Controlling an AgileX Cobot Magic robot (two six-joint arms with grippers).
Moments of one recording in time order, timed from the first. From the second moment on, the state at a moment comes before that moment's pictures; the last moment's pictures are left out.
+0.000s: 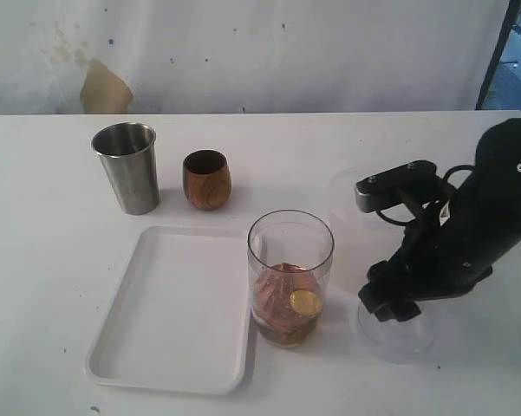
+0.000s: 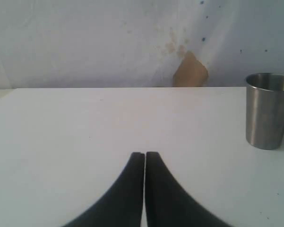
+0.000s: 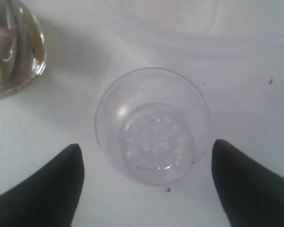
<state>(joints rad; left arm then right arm) 0.14 0.00 0.00 0.00 0.21 0.05 0.41 1.52 -0.84 0.06 0.70 -0.16</state>
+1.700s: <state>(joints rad) 0.14 0.00 0.00 0.00 0.21 0.05 0.59 1.50 -1.49 0.12 1.22 -0.03</state>
